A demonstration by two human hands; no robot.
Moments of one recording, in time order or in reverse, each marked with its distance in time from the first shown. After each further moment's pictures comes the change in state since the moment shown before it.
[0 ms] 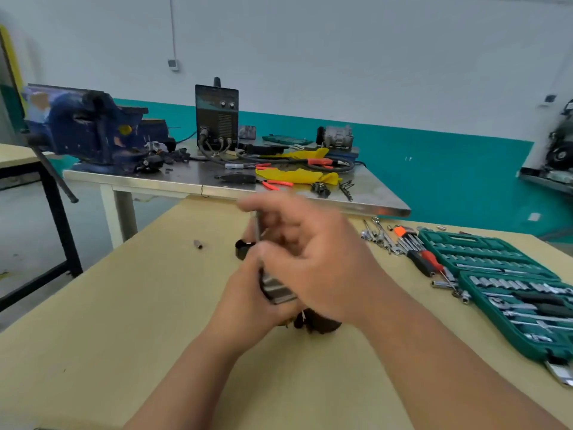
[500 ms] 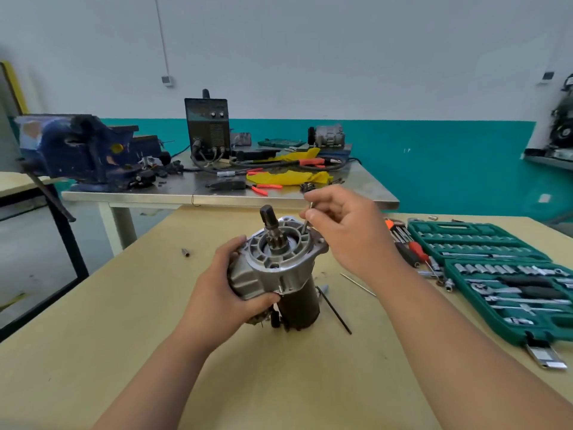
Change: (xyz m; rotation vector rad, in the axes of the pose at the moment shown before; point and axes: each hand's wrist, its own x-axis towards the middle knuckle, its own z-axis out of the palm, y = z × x) left_hand 0.002 0.012 0.005 0.119 -0.003 0.029; right_hand -0.017 0.075 -0.075 -0.179 0.327 0.202
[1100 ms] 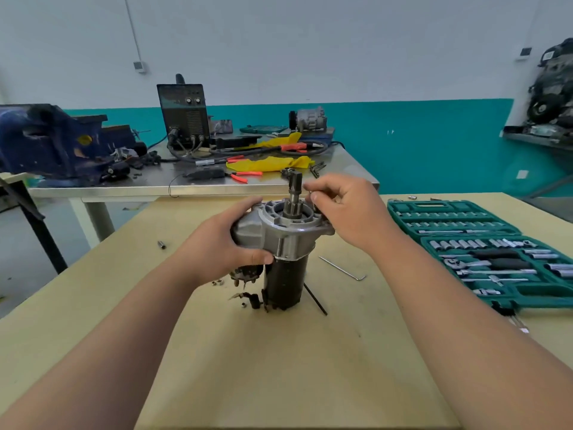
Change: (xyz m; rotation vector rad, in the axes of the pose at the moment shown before) left_hand 0.066 0.032 0.007 0.098 -0.347 -0.045; right_hand 0.009 0.046 -0.037 -0.125 -0.019 0.091
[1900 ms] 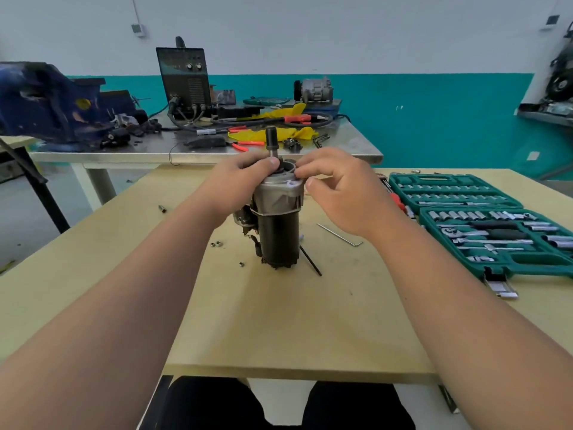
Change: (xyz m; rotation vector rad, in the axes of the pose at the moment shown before) left_hand 0.019 0.034 0.018 -0.207 0.097 -0.146; right_hand -0.035 -0.016 0.000 -0.078 -0.089 -0.125
